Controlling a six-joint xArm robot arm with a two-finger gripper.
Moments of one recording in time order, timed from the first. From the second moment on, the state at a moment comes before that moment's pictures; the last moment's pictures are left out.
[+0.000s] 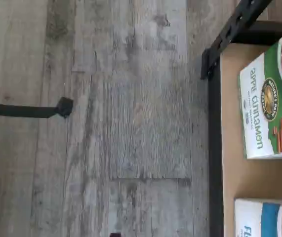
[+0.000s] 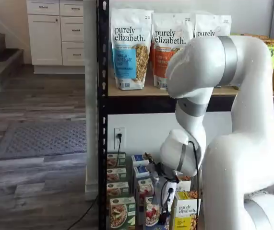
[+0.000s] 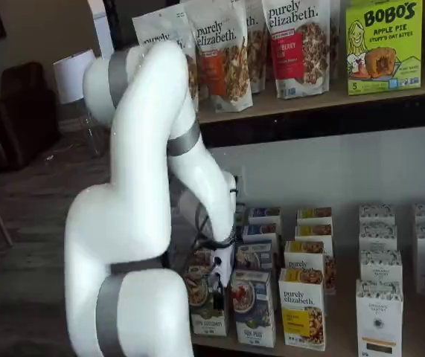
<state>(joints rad) 0.13 0.47 -0.81 0.61 0.33 -2.01</state>
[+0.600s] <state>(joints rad) 0.09 0.50 -0.84 0.53 0.36 -1.98</state>
